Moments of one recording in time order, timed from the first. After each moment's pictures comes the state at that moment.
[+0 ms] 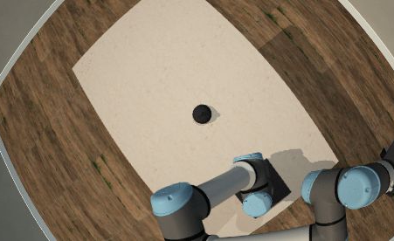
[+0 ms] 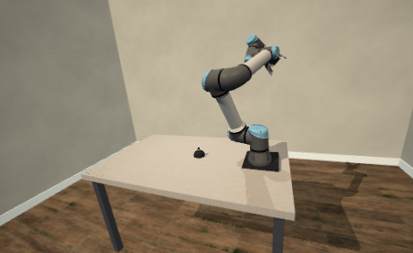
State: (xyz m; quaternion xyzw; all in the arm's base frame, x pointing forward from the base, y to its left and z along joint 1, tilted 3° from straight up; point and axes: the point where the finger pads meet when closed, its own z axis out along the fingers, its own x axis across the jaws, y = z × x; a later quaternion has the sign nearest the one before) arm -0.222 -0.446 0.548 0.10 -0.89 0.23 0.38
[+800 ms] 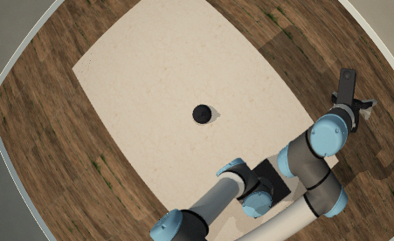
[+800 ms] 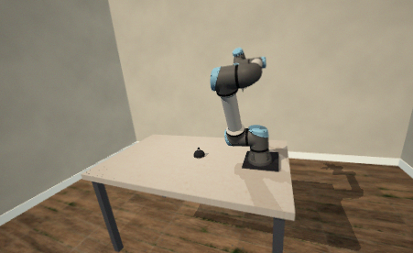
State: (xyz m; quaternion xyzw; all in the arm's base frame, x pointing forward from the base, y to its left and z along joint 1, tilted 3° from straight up) arm 0.003 -0.507 0.424 0.27 -0.91 0.24 0.21
